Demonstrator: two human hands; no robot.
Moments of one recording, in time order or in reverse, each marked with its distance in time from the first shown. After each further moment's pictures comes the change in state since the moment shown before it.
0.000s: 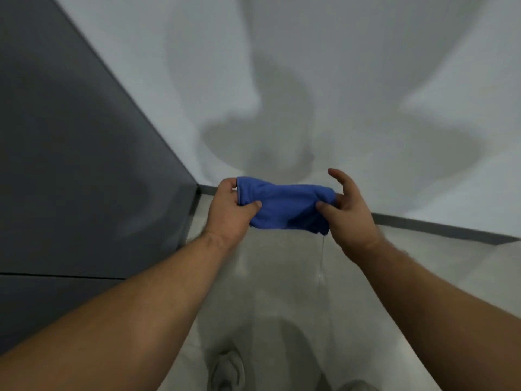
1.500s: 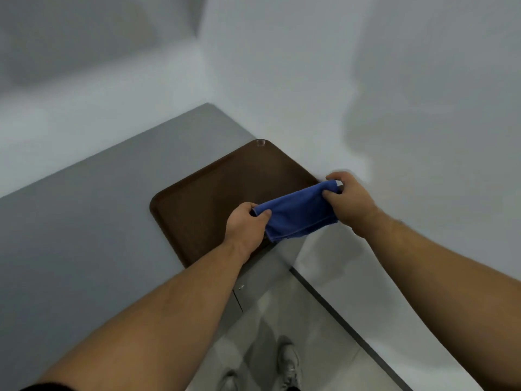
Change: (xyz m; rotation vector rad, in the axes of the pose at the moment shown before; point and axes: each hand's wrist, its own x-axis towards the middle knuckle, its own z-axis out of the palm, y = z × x) left_hand -0.102 0.355 -0.408 -0.157 0.540 -0.245; right_hand -0.040 -0.581 0.266 -0.623 -0.497 -0.402
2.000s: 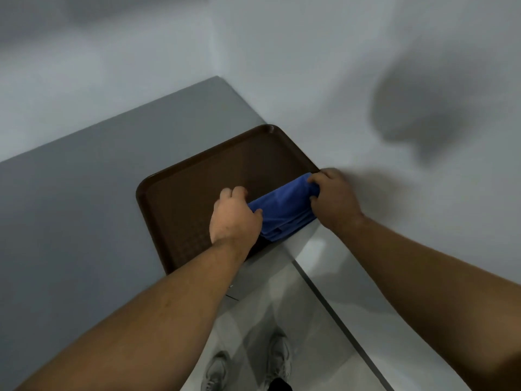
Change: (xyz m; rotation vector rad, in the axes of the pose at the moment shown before) left_hand 0.049 -0.009 0.020 0.631 0.304 0.106; right_hand 0.084 0.033 0.049 -0.431 -0.050 -0.326
